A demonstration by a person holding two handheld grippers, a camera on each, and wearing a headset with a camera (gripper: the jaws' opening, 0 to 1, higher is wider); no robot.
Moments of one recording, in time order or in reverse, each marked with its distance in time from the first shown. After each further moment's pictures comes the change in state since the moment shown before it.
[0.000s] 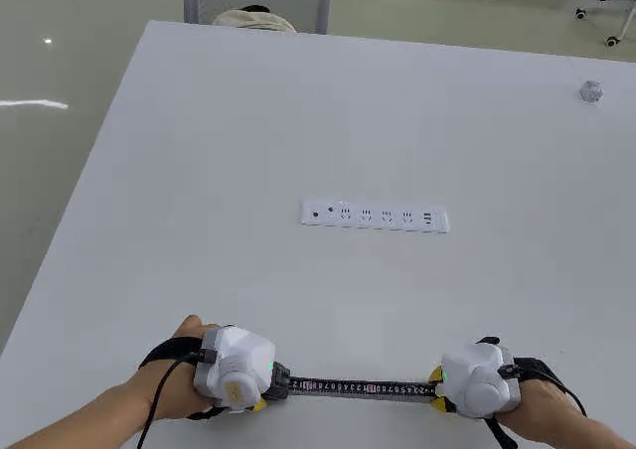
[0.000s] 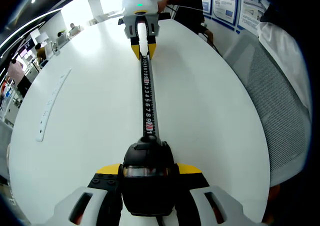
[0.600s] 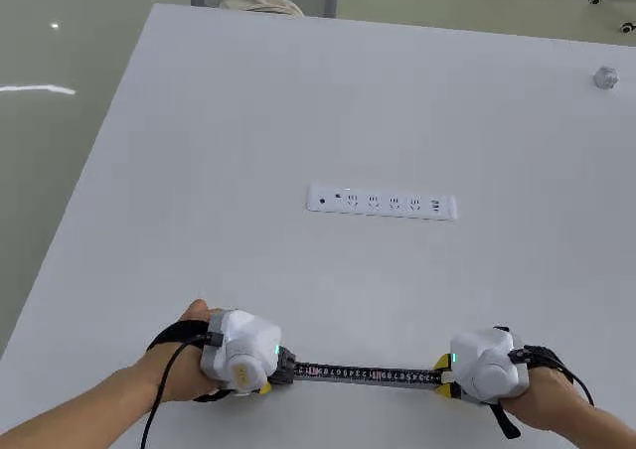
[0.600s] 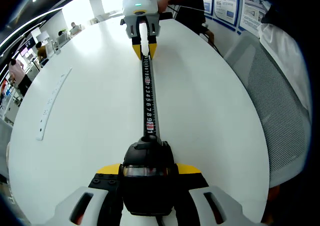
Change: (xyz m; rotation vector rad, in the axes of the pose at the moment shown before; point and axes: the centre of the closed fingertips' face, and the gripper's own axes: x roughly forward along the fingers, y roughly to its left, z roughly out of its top) left arm 0.000 0.001 -0.001 -0.010 0.005 -0.001; right arm 0.000 0.000 0.000 0.060 -0.022 0.009
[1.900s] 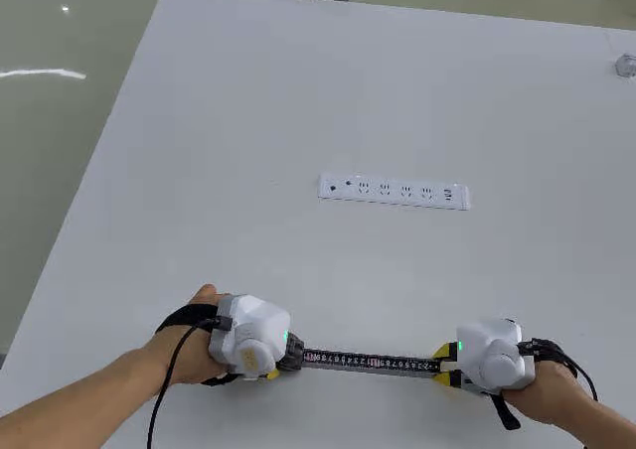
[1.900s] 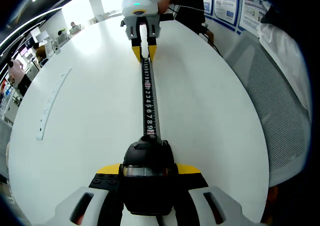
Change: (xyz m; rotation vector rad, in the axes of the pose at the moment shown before) left arm 0.000 0.000 -0.002 0.001 0.005 -0.005; right arm 0.006 -0.002 0.012 0.043 -0.067 -0.009
